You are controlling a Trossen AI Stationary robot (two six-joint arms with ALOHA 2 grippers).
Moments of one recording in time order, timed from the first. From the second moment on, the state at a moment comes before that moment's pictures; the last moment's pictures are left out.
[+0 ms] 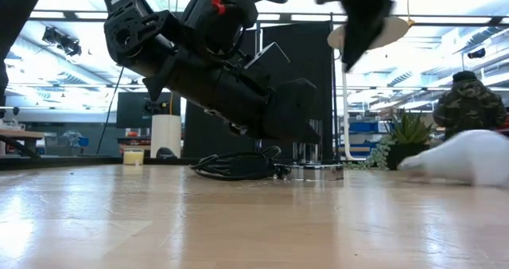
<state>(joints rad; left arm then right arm) -0.17 2.07 0.98 0.66 -0.61 -0.19 0.18 1.57 1.37 -1.07 0.27 0.50</state>
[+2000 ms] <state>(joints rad) -0.40 1.93 1.19 0.14 -1.00 -0.33 1.01 1.56 0.44 -0.39 1.02 1.32</state>
